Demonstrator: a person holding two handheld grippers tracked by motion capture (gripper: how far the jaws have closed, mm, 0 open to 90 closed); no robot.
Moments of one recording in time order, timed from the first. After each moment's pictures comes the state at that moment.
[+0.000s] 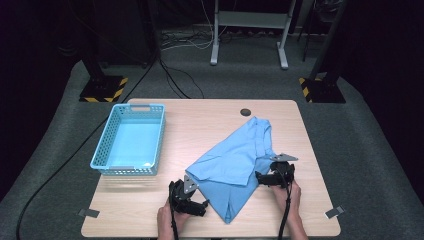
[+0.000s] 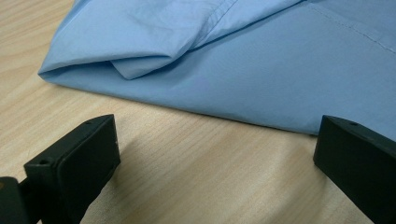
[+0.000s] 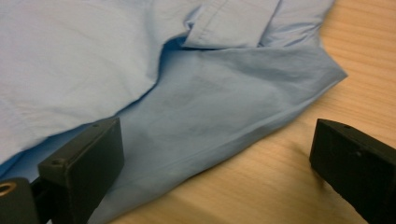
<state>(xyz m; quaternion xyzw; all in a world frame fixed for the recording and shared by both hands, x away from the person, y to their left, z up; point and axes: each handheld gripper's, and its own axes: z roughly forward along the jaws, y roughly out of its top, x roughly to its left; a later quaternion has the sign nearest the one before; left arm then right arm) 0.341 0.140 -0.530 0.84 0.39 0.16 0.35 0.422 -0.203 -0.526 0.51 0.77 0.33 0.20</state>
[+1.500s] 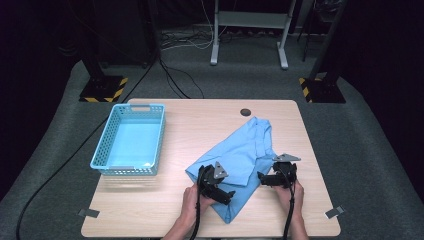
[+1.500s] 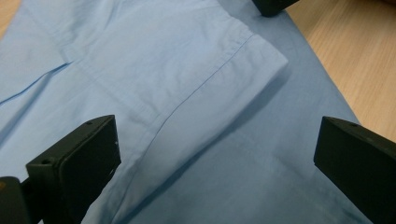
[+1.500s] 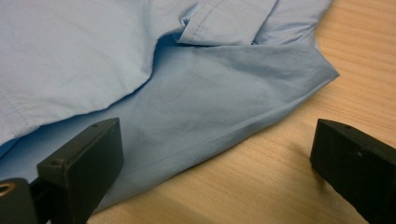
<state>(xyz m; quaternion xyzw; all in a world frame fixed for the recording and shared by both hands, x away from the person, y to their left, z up) 0.387 0.057 -0.509 0.88 0.28 0.13 0.37 0.422 -0.211 -0.527 0.50 0.77 0.34 0.21</state>
